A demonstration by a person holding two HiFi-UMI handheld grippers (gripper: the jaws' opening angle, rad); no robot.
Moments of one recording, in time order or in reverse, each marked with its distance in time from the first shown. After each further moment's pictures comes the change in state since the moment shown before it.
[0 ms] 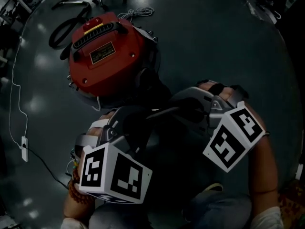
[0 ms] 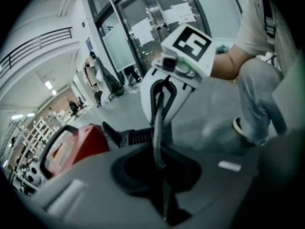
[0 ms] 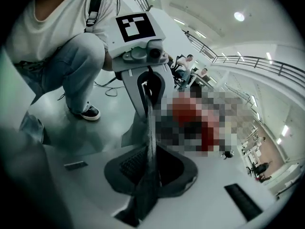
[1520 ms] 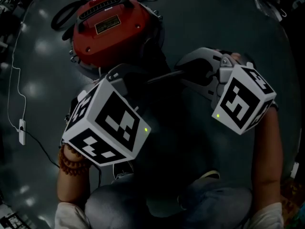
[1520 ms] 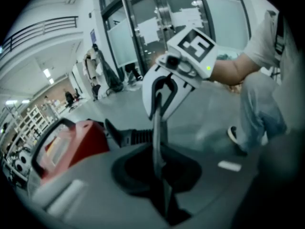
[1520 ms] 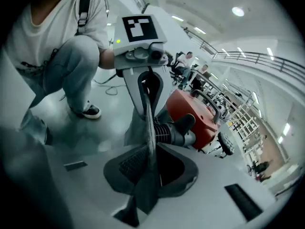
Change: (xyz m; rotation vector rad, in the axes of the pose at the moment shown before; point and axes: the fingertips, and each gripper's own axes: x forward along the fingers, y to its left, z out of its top) left arm 0.007 0.011 -0.004 -0.077 -0.006 -0.090; right arm 0.000 -0.016 -0.010 0.025 0.027 0.025
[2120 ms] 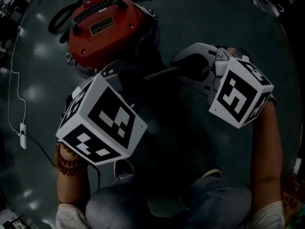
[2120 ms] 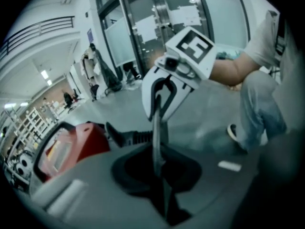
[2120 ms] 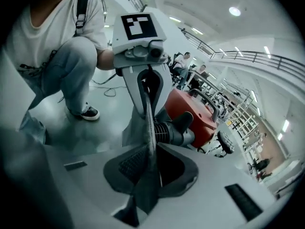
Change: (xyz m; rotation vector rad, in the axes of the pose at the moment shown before) left arm 0.002 0.006 0.005 0.023 0.019 -0.008; right arm 0.002 -0.005 -0.005 0.021 -0.017 -0.005
